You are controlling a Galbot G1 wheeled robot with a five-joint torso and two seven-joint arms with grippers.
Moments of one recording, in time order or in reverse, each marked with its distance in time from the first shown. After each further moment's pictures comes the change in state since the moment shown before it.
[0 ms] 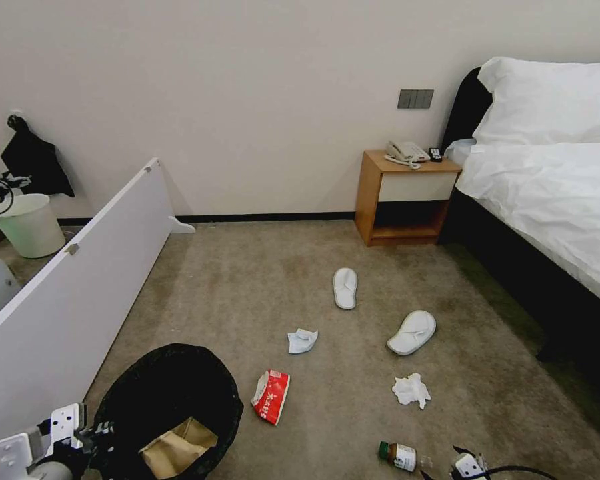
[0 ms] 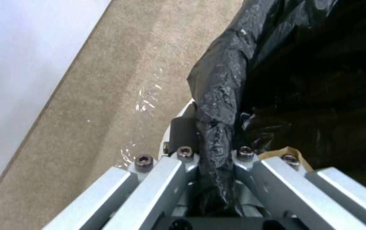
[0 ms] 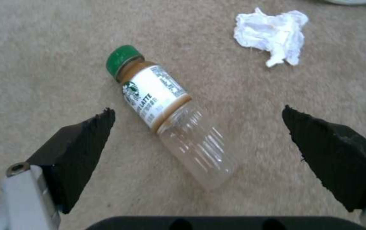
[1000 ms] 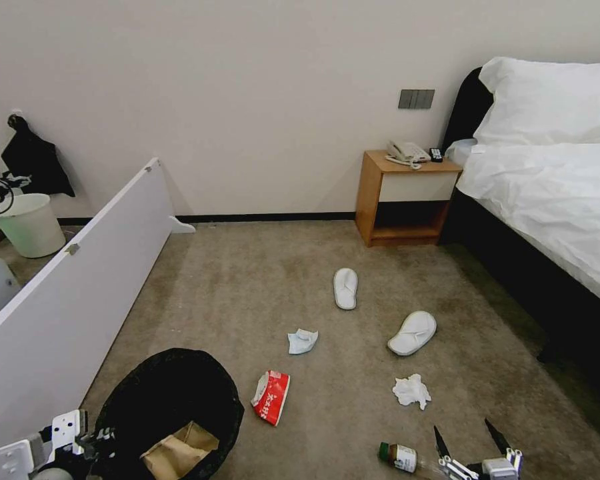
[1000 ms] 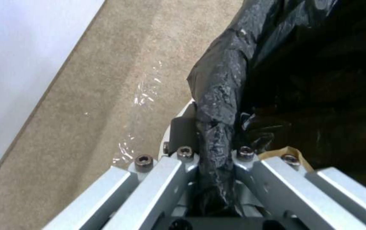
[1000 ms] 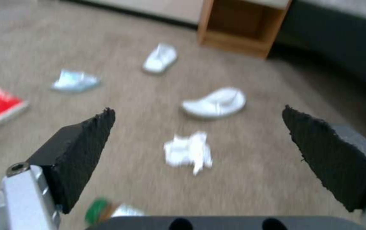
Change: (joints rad) left arm 0.006 -0.026 0.003 0.008 0.019 0.000 0.020; right arm -0.287 0.336 0.201 0.250 -0.037 0.425 0.243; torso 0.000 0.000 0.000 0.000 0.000
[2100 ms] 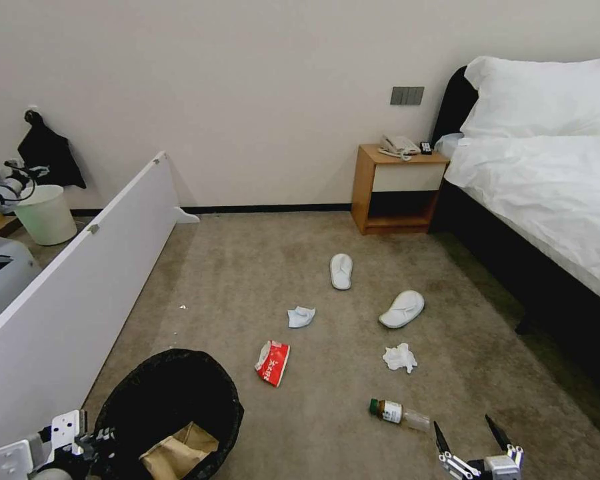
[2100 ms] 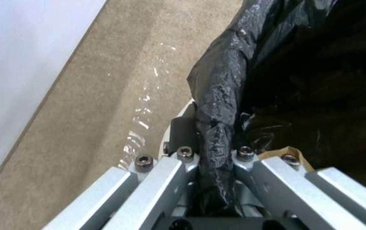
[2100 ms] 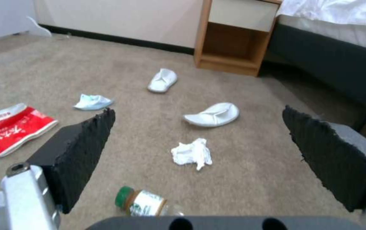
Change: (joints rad) left arm -0.001 -0.001 0.000 0.007 0.004 0.000 0.006; right arm 0.013 0.112 0.054 0.042 -0.003 0.079 -0.083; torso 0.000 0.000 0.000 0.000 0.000
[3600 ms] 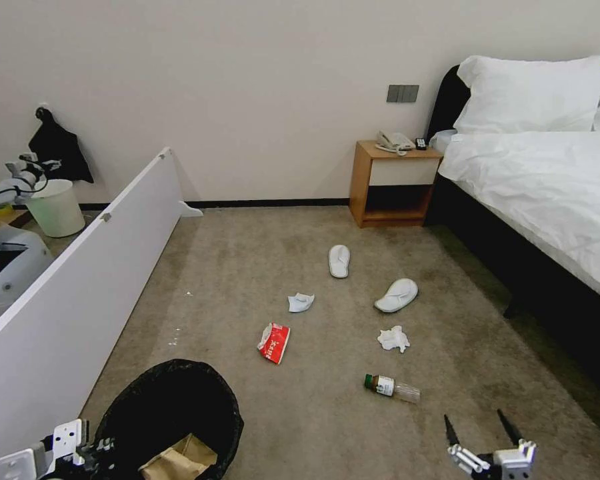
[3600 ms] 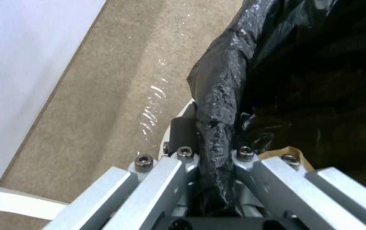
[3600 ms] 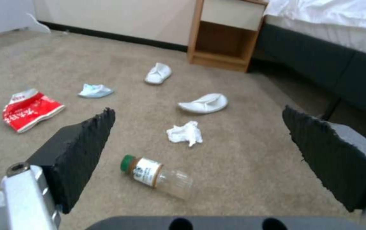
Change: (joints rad) left arm 0.023 0.000 0.012 0.005 0.037 -0.007 0.014; right arm 0.016 0.009 -0.001 -0.013 -0.020 -0.002 0.024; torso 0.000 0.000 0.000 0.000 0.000
